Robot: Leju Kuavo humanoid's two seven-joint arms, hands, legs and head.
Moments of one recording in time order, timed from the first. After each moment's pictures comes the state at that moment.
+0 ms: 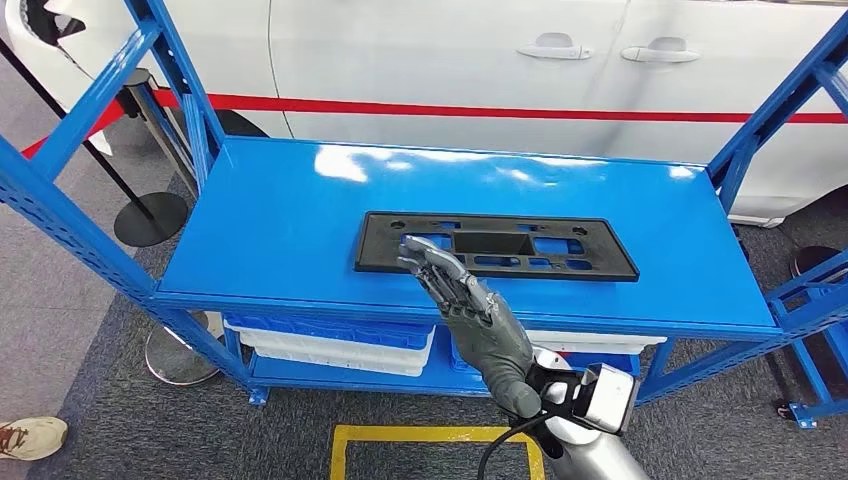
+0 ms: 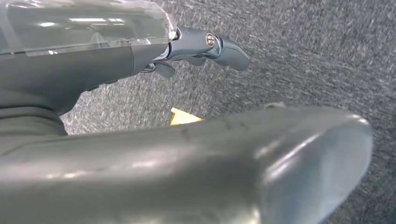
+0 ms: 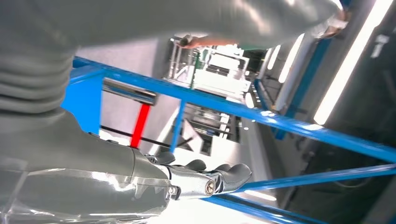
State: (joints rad) left arm -0.08 -0.07 1.18 -0.23 -0.77 0.01 -0.32; right arm -0.24 -0.05 0.54 -1.68 -0.06 0.35 -0.62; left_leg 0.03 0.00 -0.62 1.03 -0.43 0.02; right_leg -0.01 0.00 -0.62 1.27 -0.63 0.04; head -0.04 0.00
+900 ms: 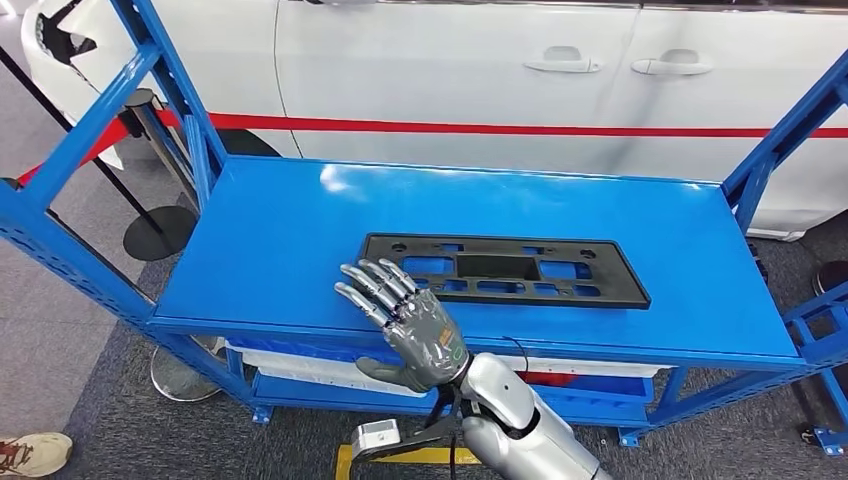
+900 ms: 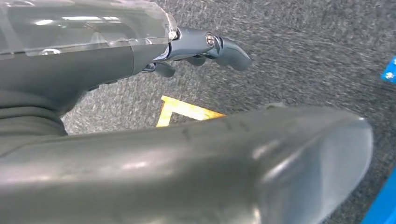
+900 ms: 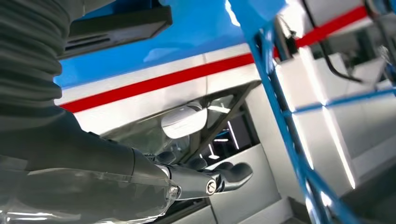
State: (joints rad) left arm -0.06 -0.08 1.18 -0.22 -0.81 -0.03 -0.36; right arm -0.35 0.02 0.75 -1.29 1.05 -0.45 -0.34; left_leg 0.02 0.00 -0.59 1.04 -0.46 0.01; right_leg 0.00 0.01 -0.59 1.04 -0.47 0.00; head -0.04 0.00
